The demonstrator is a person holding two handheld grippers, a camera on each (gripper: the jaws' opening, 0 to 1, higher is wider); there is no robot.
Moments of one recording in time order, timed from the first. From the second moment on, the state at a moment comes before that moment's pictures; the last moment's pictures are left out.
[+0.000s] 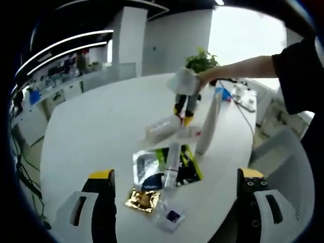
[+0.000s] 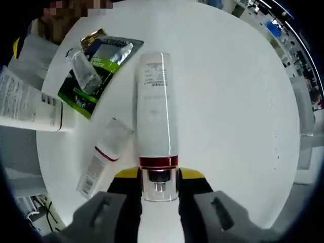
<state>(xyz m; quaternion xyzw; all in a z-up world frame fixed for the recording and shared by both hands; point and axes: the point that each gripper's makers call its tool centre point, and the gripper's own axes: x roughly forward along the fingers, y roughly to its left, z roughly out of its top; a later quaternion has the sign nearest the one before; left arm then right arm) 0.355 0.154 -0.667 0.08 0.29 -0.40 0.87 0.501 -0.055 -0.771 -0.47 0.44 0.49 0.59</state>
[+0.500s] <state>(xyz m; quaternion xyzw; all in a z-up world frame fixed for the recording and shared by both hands) 0.413 0.142 -0.674 0.17 0.23 -0.41 0.87 0.508 -0.025 -0.739 -0.52 0.38 0.50 0.59</state>
